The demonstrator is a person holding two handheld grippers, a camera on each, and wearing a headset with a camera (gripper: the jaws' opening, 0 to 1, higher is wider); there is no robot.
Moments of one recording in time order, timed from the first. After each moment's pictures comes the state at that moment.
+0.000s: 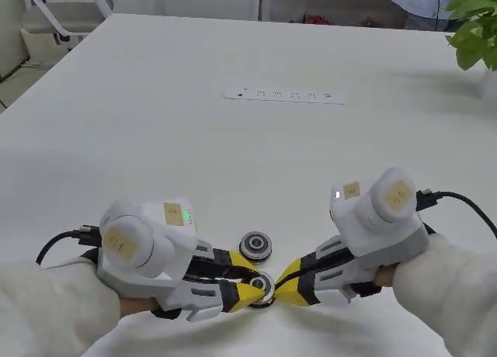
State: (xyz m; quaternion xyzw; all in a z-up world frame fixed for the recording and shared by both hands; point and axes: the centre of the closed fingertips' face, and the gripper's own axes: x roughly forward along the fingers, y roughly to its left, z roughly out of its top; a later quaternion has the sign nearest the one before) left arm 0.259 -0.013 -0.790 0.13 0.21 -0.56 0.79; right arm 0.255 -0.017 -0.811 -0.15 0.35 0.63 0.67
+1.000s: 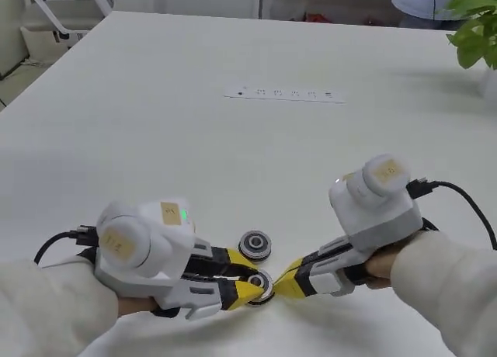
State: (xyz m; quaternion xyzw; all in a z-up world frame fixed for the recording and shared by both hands) left arm 0.261 -0.012 -0.790 0.13 0.20 -0.56 0.79; right arm 0.265 -0.020 -0.810 -0.06 0.42 0.58 0.70
